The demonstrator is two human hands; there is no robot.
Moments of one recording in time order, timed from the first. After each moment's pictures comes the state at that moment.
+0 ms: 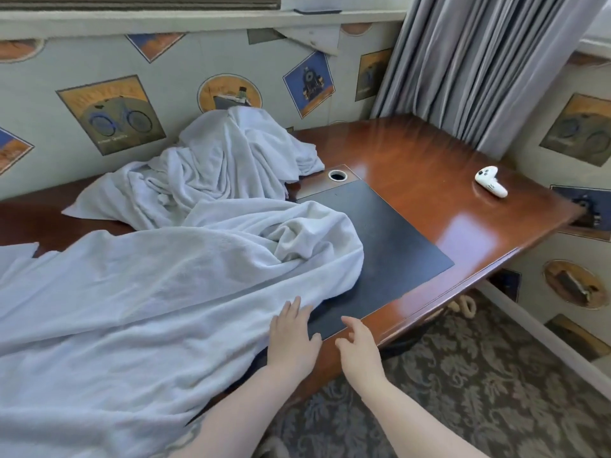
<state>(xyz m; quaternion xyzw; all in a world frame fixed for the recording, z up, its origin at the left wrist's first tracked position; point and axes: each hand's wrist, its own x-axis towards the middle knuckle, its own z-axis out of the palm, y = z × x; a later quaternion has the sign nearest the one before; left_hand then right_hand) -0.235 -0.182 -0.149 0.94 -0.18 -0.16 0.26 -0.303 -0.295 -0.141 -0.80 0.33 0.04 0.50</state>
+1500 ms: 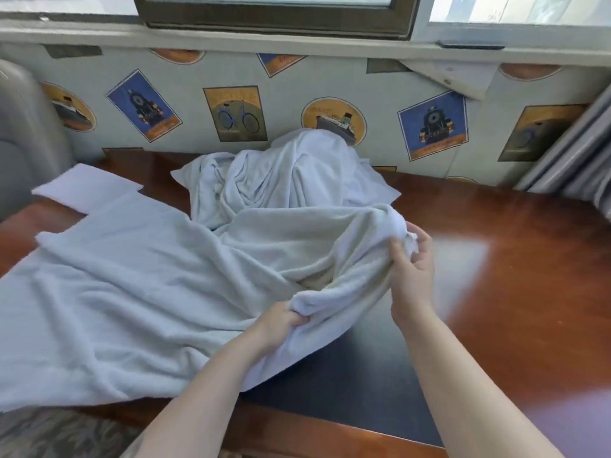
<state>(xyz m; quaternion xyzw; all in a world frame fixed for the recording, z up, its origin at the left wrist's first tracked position) -0.146 -0.359 -0.076 0.77 0.14 -0.14 0.60 -0.045 -0.545 -0.048 -0.62 0.05 -0.07 0.78</state>
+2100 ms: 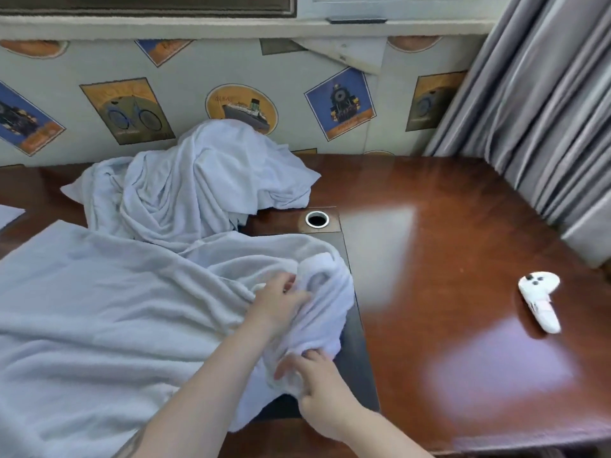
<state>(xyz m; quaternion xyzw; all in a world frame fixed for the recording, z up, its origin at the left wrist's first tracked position) -0.079 -0.482 -0.090 0.84 0.12 -0.11 0.52 -0.157 -0.616 -0.139 -0.87 -0.20 0.22 0.39</state>
